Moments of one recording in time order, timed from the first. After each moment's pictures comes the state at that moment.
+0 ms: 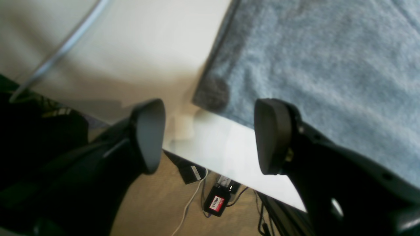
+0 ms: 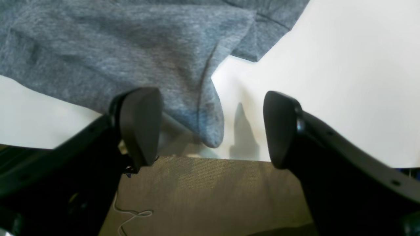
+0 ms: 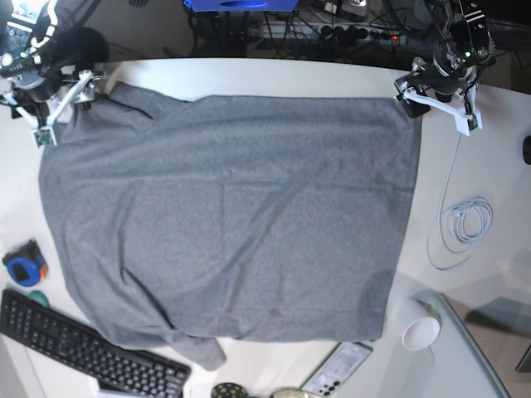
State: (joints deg) left arm 27.2 -7.2 -24.5 95.4 -22.0 0.3 42.1; right arm -23.4 -1.2 30.9 100.1 -5.8 33.9 -45.5
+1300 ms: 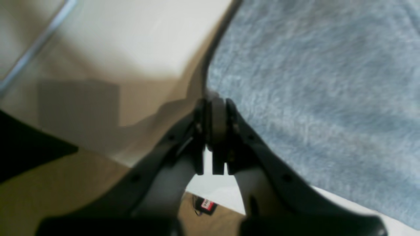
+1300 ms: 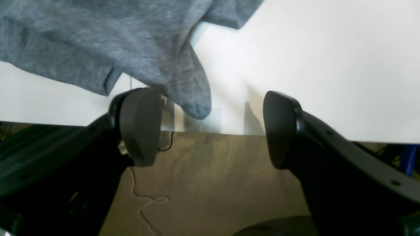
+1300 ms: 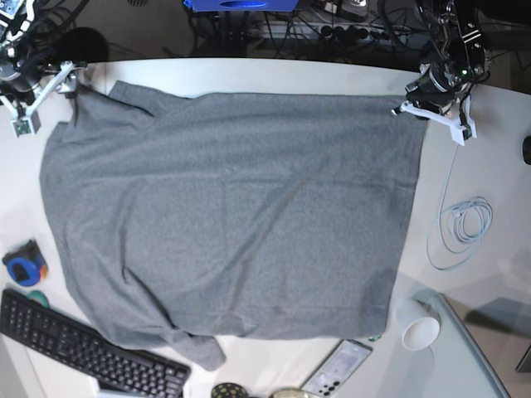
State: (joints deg) left arm 21.5 -7.7 -24.4 88.1 -22.0 0.3 42.1; right arm -22.9 -0.6 39.3 100.1 2.2 40.3 -53.4
